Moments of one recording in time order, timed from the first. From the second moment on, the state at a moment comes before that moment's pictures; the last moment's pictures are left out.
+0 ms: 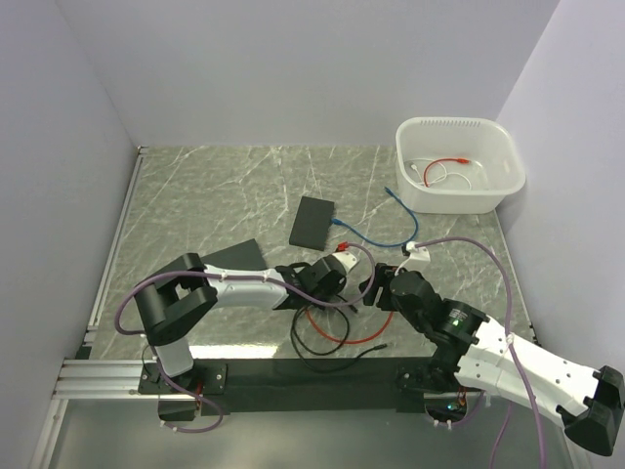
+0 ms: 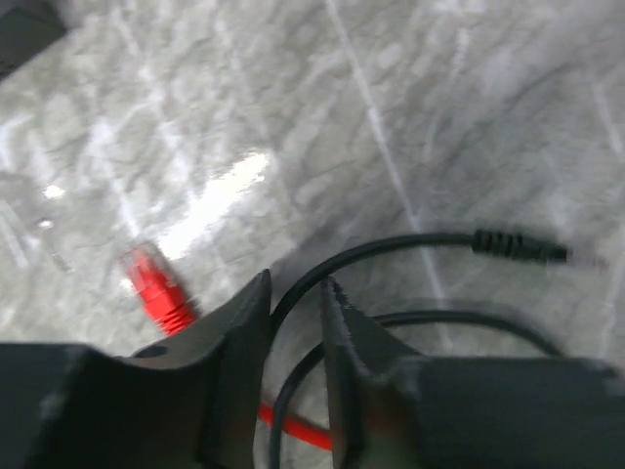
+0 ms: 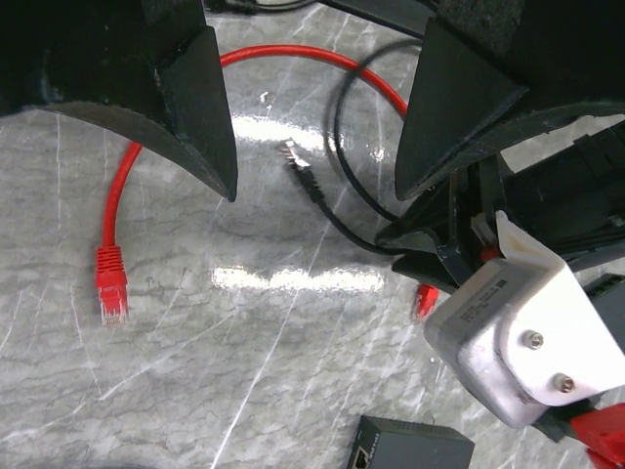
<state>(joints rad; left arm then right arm) -1.09 1.75 0.96 -0.12 -0.27 -0.24 0.92 0.64 0.45 -0.43 0.45 0.80</state>
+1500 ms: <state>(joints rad) -1.01 1.30 0.62 0.38 -0.19 -0.89 0.92 0.72 0.53 -0.07 0.51 0.83</state>
